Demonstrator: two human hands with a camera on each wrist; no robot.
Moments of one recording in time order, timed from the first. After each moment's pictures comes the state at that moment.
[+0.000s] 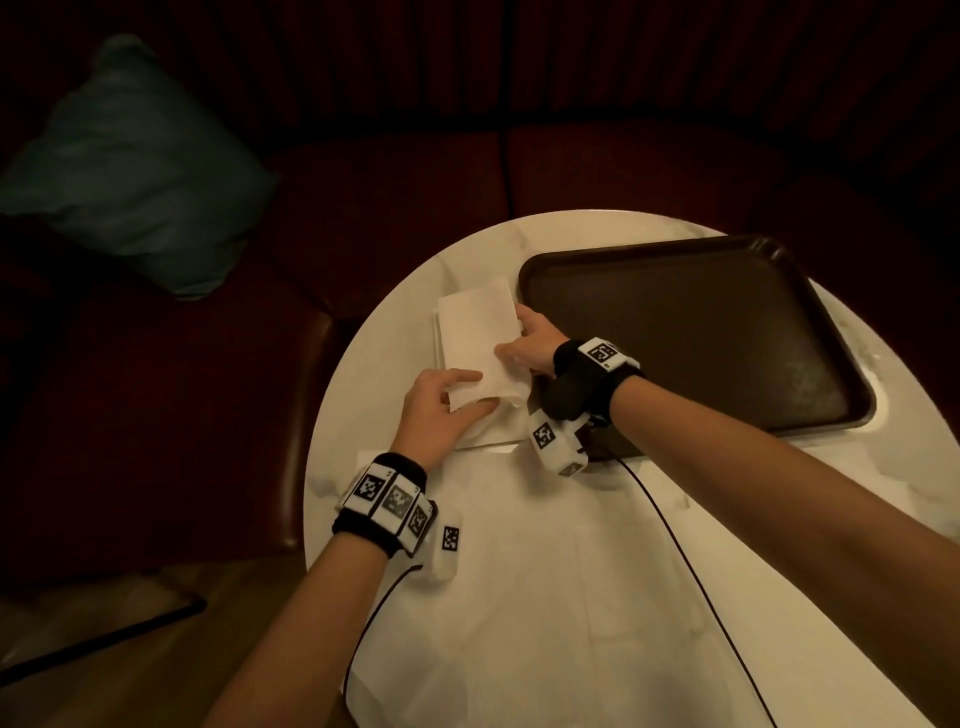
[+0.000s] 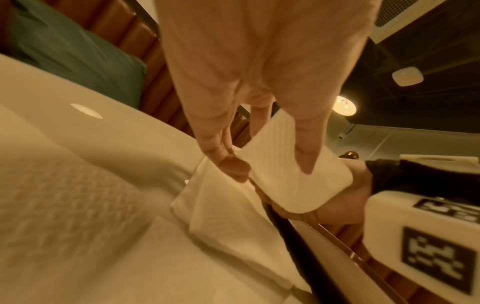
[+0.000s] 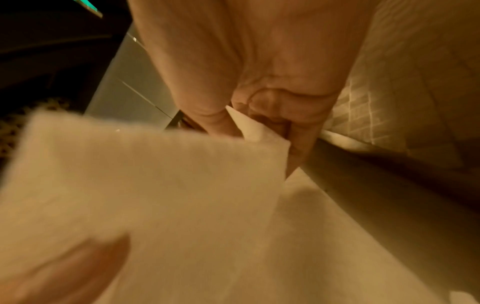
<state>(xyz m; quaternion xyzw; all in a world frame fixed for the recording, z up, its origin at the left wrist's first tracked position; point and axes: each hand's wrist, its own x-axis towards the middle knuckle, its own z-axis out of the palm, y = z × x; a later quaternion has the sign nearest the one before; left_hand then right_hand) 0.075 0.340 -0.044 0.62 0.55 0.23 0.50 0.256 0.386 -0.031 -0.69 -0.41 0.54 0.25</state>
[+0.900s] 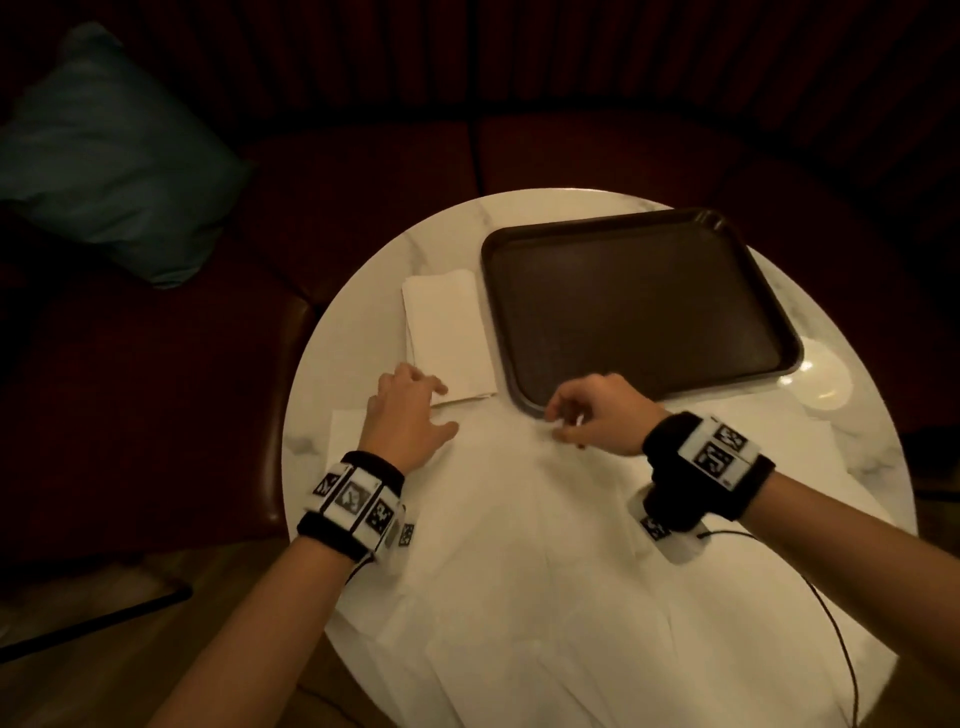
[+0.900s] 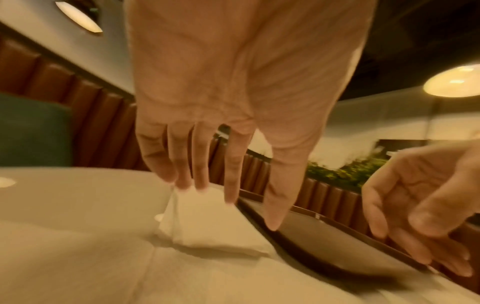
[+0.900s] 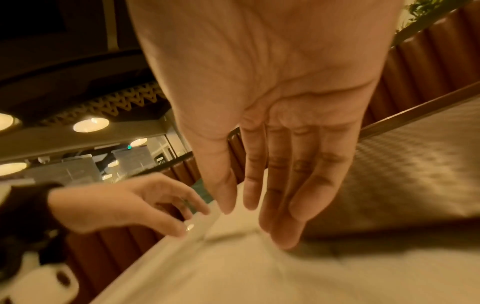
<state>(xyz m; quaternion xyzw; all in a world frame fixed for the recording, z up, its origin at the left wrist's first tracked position) 0.066 0.281 -0.013 0.79 0.55 0.02 0.29 0.304 0.211 0.023 -0.69 -0.61 0.39 0.05</state>
